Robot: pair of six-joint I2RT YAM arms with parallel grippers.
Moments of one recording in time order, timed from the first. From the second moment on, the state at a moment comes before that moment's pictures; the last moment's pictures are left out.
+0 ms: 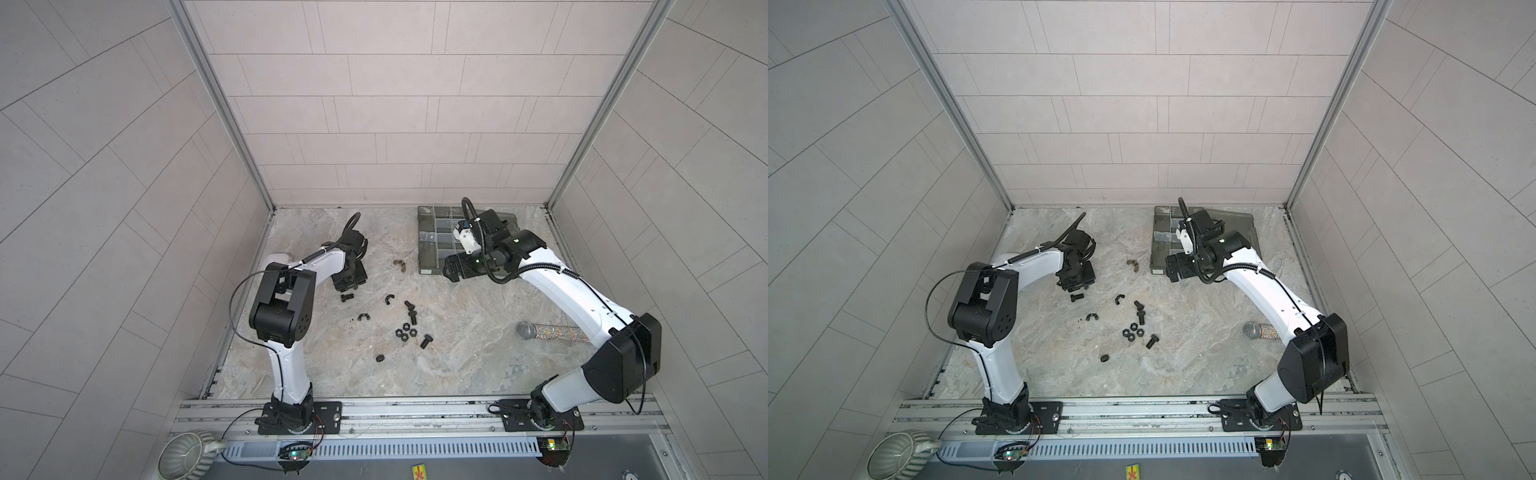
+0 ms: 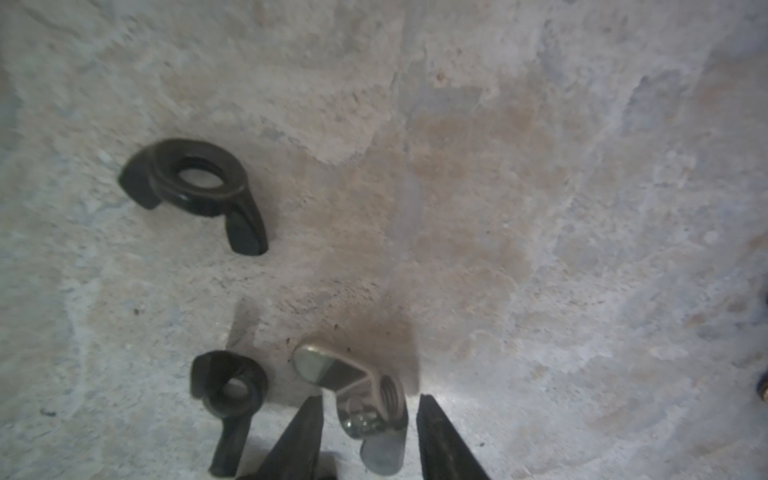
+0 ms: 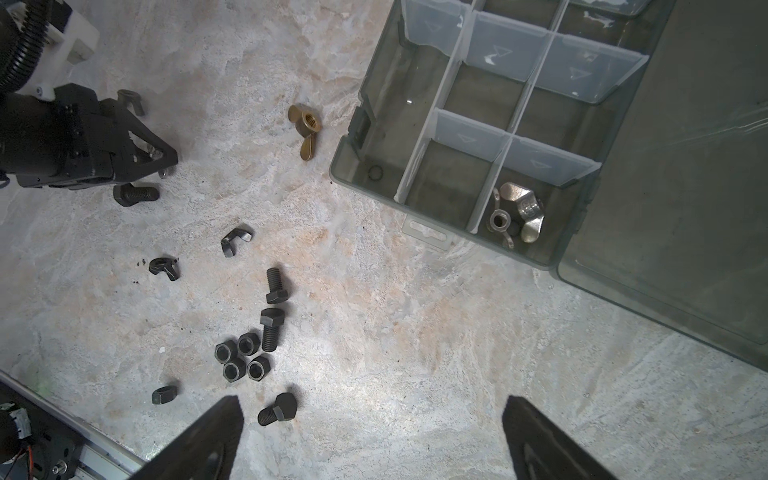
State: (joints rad) left arm -0.26 1.91 1.25 -0.68 -0.03 -0.66; right arm 0.42 1.50 1.41 -0.95 -0.11 0.19
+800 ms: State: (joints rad) left arm -0.26 1.99 1.36 -0.72 -0.03 -0.59; right arm 0.40 1.54 1.41 -0.94 -0.14 0.19
